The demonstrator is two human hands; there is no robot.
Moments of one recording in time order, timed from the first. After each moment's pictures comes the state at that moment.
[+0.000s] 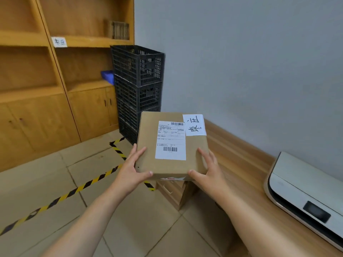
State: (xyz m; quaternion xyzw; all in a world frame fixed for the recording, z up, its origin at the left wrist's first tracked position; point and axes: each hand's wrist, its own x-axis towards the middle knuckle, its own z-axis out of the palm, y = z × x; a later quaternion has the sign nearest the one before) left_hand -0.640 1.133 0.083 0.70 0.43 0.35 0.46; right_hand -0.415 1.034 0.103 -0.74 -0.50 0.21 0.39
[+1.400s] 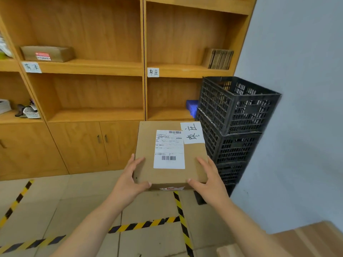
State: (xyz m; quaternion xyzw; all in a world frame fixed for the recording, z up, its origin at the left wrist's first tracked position) left_hand -0.705 1.598 0.092 0.55 0.61 0.46 0.34; right_hand -0.459 1.652 0.089 -0.54 -0.71 0.31 0.32
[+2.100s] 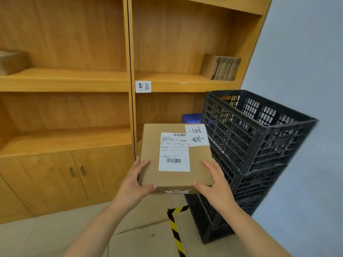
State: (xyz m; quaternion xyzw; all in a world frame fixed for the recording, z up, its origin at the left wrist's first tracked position) left_hand -0.805 1.947 0.097 0.60 0.57 0.45 0.34; right_hand -0.550 1.971 0.099 -0.58 -0.66 0.31 0.36
